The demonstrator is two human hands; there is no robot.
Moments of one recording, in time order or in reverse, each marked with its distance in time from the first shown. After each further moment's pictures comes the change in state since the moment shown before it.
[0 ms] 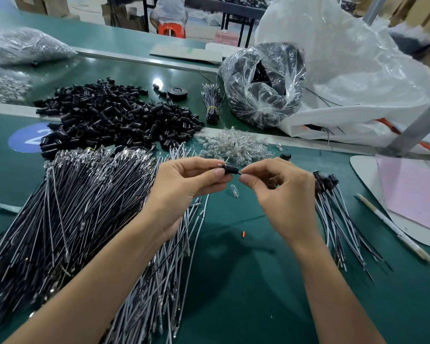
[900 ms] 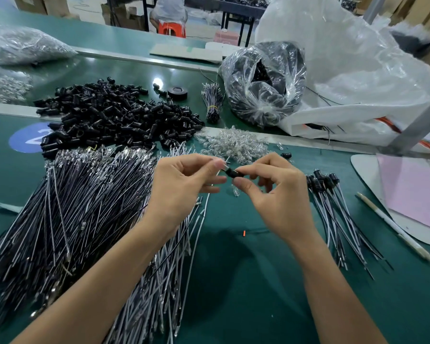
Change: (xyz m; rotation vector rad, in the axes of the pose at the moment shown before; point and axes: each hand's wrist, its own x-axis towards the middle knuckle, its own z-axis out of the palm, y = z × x) left_hand -0.002 0.003 0.005 0.268 0.092 0.170; right_hand -0.002 0.001 0.002 0.005 -0.098 -0.037
